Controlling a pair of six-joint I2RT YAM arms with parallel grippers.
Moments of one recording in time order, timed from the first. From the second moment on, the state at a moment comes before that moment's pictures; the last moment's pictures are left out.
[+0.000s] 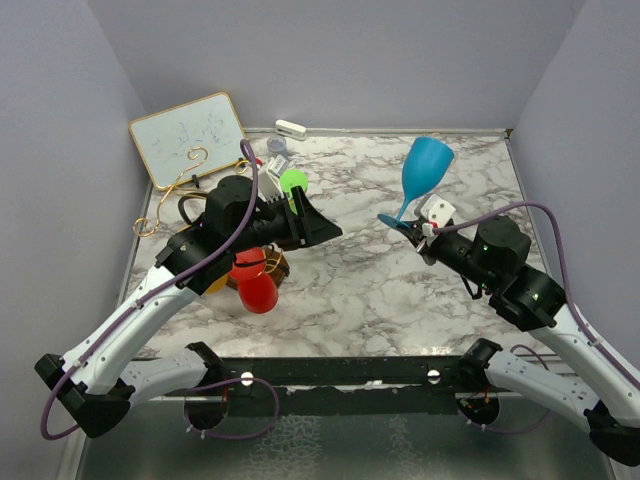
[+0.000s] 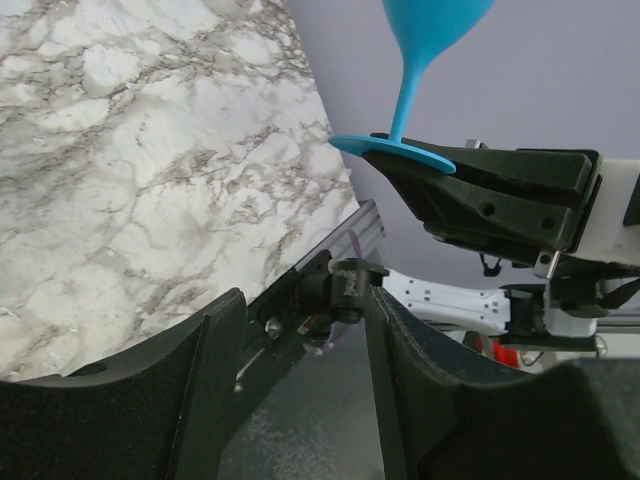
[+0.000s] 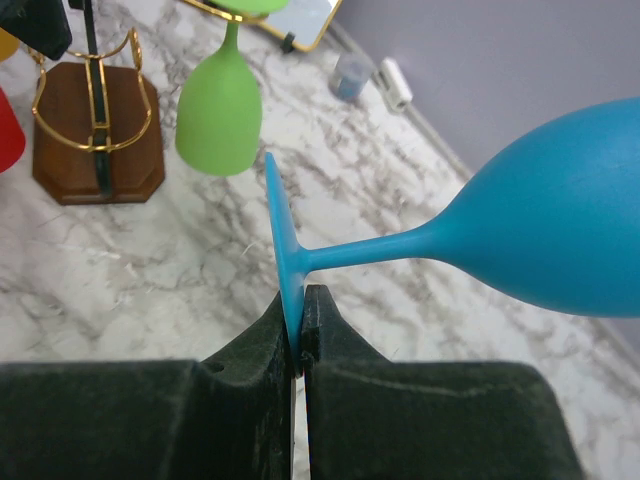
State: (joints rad) left arm -0.72 1.04 1.20 -0.47 0.33 -0.93; right arm 0.74 0.75 0.94 -0.32 -0.05 -0.44
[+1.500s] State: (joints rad) left arm -0.71 1.04 1.06 -0.14 0.35 -1.26; right arm 0.98 0.86 0.74 0.24 -0.10 -1.16
